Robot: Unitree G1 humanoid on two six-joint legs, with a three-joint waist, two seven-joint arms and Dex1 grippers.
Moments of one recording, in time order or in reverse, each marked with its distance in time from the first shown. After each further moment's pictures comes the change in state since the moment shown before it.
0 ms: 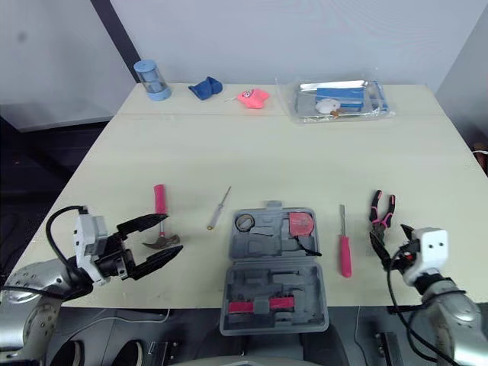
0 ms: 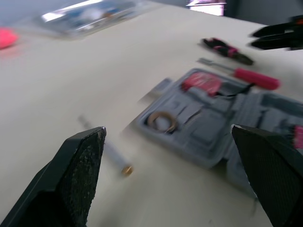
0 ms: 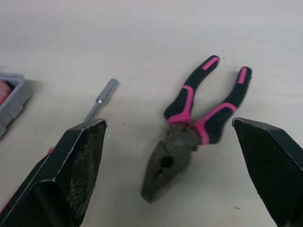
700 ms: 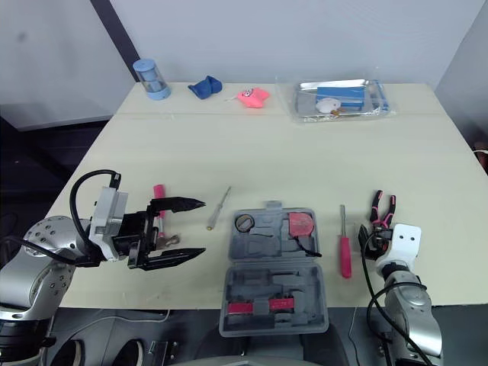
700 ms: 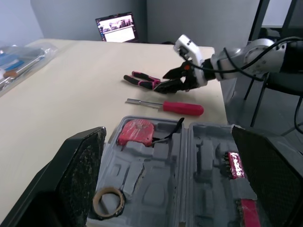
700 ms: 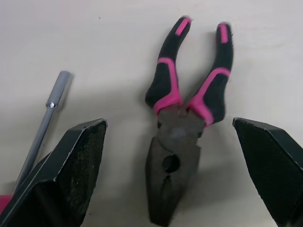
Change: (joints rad) left arm -0.230 0.093 -0.126 -0.118 -0.097 0.131 -0.127; right arm -0.086 0.201 0.054 0.032 -0.116 0.098 -0.313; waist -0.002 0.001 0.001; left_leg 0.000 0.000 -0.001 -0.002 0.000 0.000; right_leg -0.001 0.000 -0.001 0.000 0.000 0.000
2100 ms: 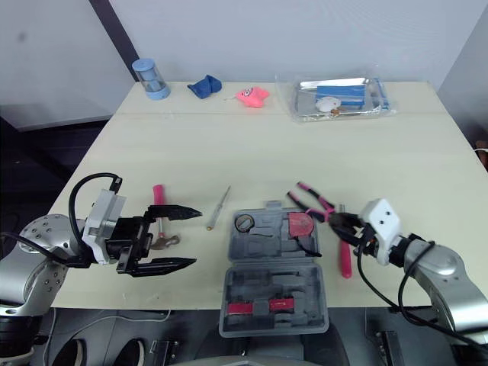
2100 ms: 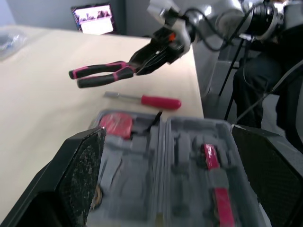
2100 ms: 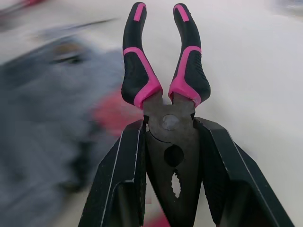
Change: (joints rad) left arm 0.037 0.066 0.032 0.108 0.007 -0.010 -0.135; right arm -0.154 -0.607 0.252 -0.239 0.148 0.109 0.740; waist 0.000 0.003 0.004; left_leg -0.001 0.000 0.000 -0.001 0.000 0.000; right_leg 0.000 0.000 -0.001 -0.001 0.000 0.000
